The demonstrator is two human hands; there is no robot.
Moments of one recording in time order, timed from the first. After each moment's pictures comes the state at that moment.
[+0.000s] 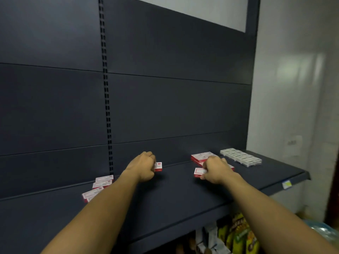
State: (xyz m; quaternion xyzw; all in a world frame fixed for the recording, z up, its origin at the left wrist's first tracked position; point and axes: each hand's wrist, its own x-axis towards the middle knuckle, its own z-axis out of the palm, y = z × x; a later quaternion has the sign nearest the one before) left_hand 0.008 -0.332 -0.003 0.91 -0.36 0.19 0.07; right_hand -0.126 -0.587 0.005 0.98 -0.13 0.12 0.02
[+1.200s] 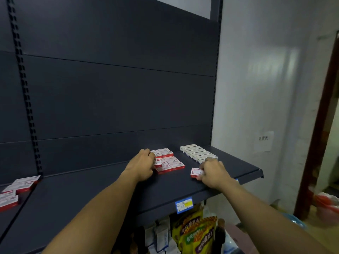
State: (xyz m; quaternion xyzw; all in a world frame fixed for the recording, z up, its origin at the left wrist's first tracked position) left_hand -0.034 -0.585 -0.036 0.91 -0.36 0.20 0.07; right_hand -0.188 -0.822 -0.032 0.98 -0.15 0.15 0.01
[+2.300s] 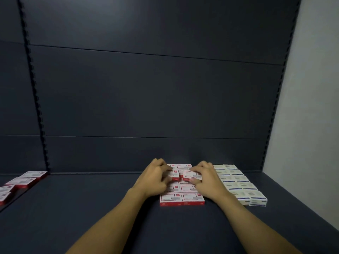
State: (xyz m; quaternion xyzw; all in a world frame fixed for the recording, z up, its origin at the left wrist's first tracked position) left_hand 0.067 -0.655 -0.068 0.91 -0.28 0.22 0.21; right_hand 0.041 -0.883 -0.064 0.95 0.11 0.20 -0.23
